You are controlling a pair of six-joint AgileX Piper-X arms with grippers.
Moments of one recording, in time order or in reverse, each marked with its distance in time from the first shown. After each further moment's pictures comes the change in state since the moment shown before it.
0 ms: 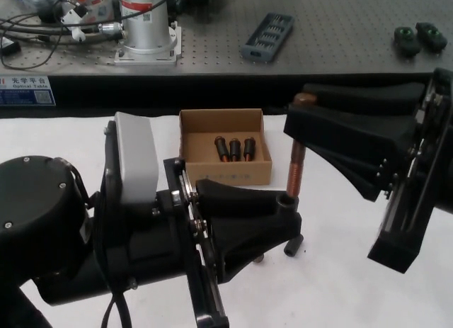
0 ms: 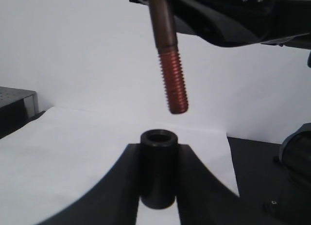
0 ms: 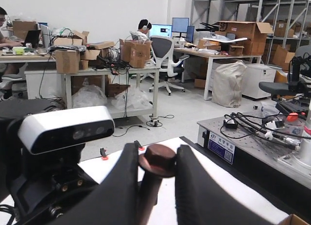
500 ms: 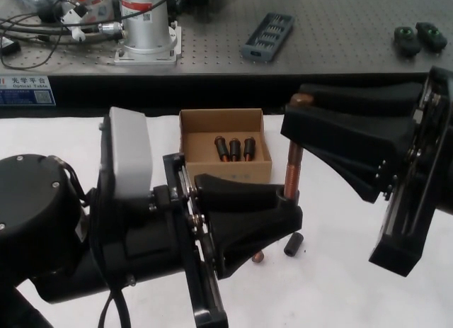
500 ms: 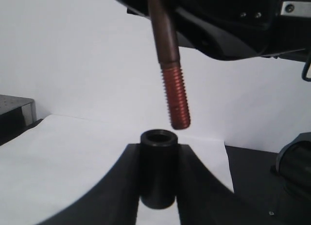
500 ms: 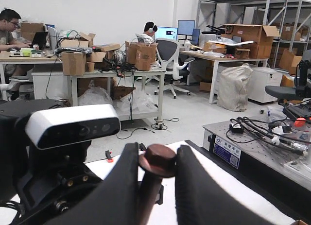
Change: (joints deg) left arm 0.0 0.0 0.0 -3.1 0.0 -2.7; right arm 0.0 0.0 0.0 -0.1 -0.8 0.0
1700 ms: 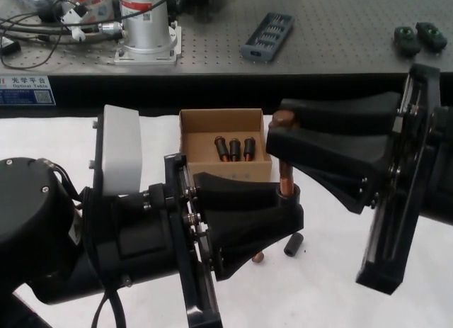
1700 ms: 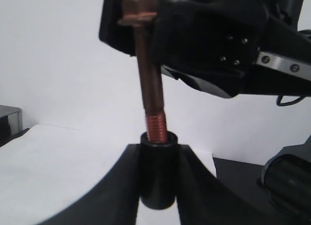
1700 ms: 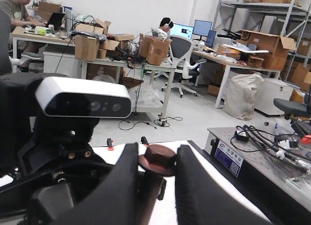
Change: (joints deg) left arm 0.0 0.4 0.5 -3.4 1.2 -3.2; right arm 0.0 1.8 0.0 1.6 -5.0 -9.9
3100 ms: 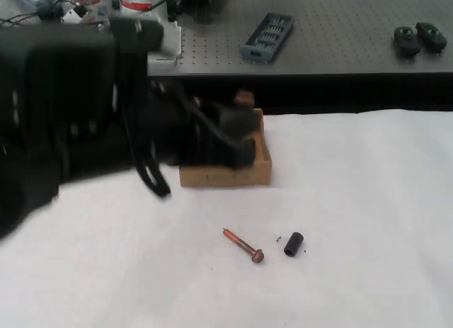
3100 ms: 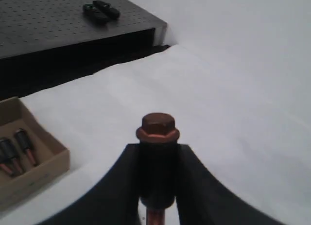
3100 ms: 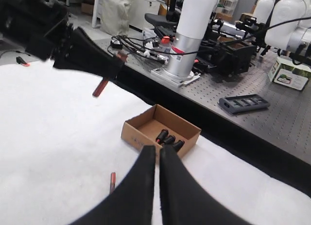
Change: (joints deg) left arm 8.7 2.9 -29.3 57.8 -22.4 1.7; right arm 0.0 -34.2 0.0 46.0 33.1 -0.9
